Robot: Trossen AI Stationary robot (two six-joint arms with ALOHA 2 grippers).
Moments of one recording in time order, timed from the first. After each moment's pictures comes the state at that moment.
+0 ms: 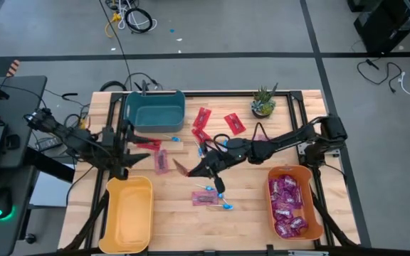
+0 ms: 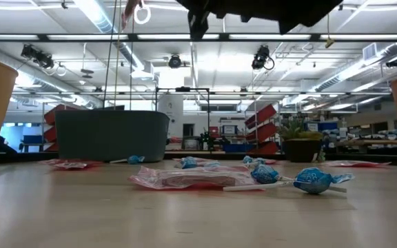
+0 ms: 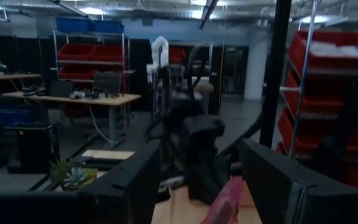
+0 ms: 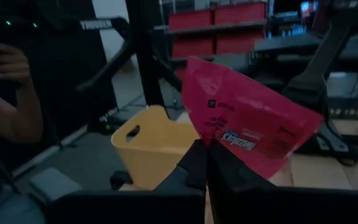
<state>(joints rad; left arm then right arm) -0.51 0.55 0.62 0.14 -0.53 0.02 0.12 1.76 1.04 0.68 -0.26 0.12</state>
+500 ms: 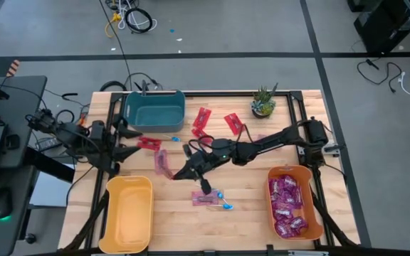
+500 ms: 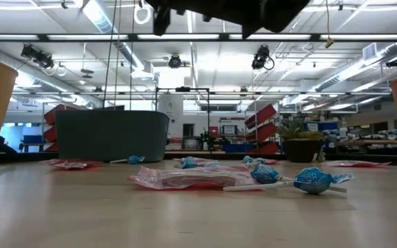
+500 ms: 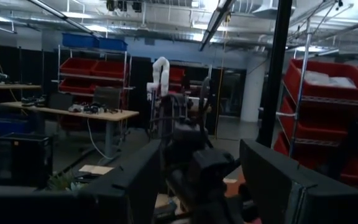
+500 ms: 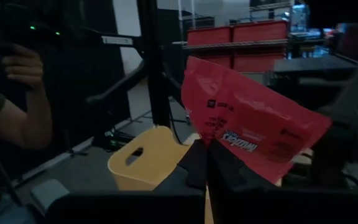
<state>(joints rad) -0.51 0.46 0.62 0.14 -0.53 0.01 0.11 1.96 1.28 0.73 -0.36 0.10</state>
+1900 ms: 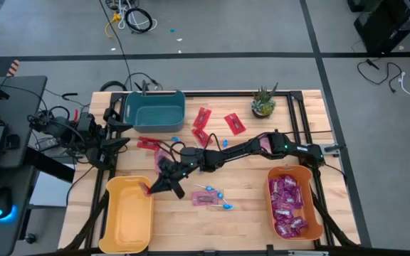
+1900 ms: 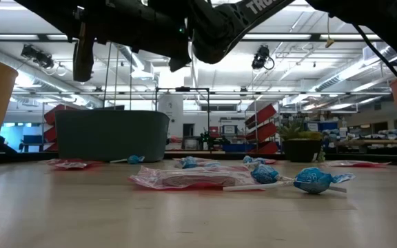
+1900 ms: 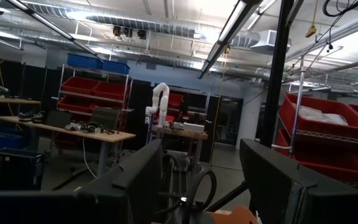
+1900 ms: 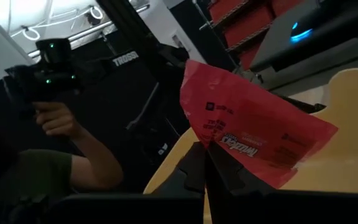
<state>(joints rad) -0.51 0.38 0.62 0.19 -0.53 0.02 0.10 2.42 1.81 0.68 -0.54 0.68</state>
